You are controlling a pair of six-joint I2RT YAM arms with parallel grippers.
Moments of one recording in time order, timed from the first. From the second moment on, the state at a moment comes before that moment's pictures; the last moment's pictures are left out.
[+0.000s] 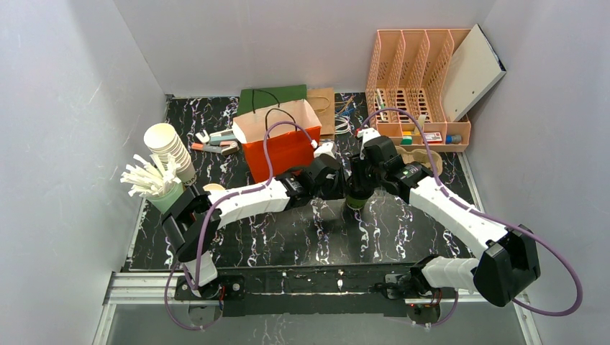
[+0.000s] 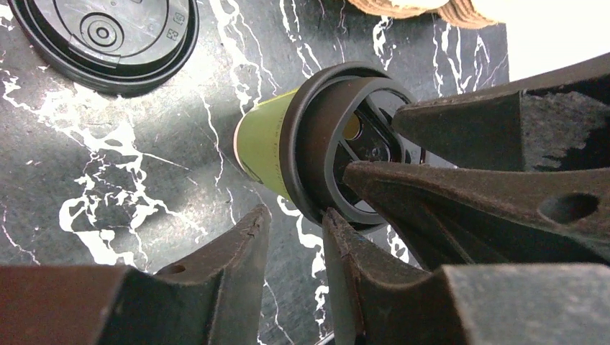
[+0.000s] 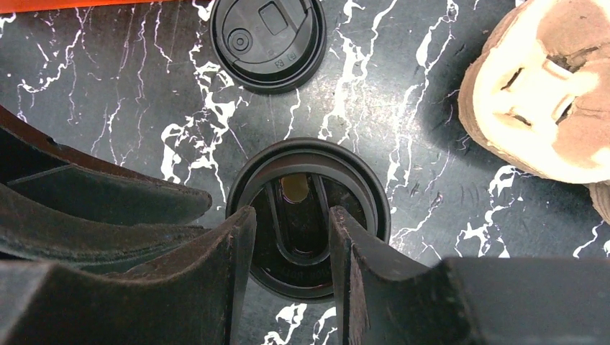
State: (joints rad) left arm -0.99 1.69 1.15 -0.13 -0.15 -0.86; right arm 0.62 1.24 0.95 -0.53 0.07 0.24
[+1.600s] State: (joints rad) left arm -0.98 1.75 1.36 -0.27 -0.03 -0.38; right arm 0.60 0.85 0.84 -0.77 0.19 0.77
